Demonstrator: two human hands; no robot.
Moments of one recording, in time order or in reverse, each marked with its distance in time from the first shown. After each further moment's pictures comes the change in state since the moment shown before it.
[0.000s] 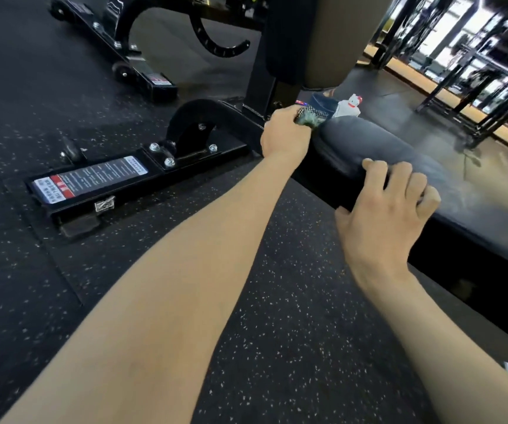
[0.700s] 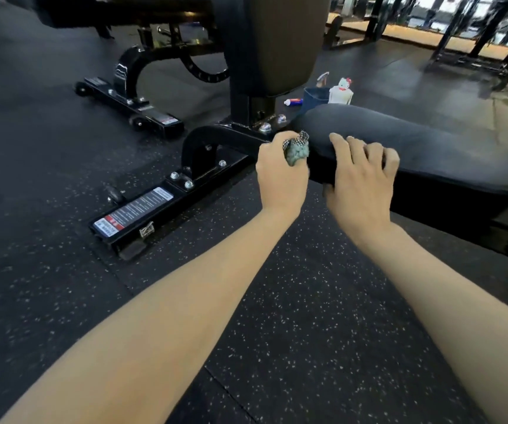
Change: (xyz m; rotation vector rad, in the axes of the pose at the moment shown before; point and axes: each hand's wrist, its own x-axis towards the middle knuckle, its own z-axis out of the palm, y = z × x) left_hand -0.126 0.028 -0.026 0.016 0.052 0.190; right_hand -0.007 0.010 -0.014 0.138 -0.067 -0.019
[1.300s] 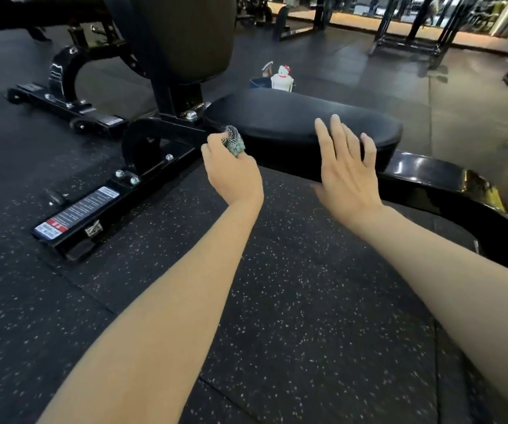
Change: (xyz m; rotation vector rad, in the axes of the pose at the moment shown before) left_hand -0.055 0.030 0.053 0.114 0.292 -0.118; right_hand -0.056 0.108 -0.032 -0.066 -0.206 -0.020
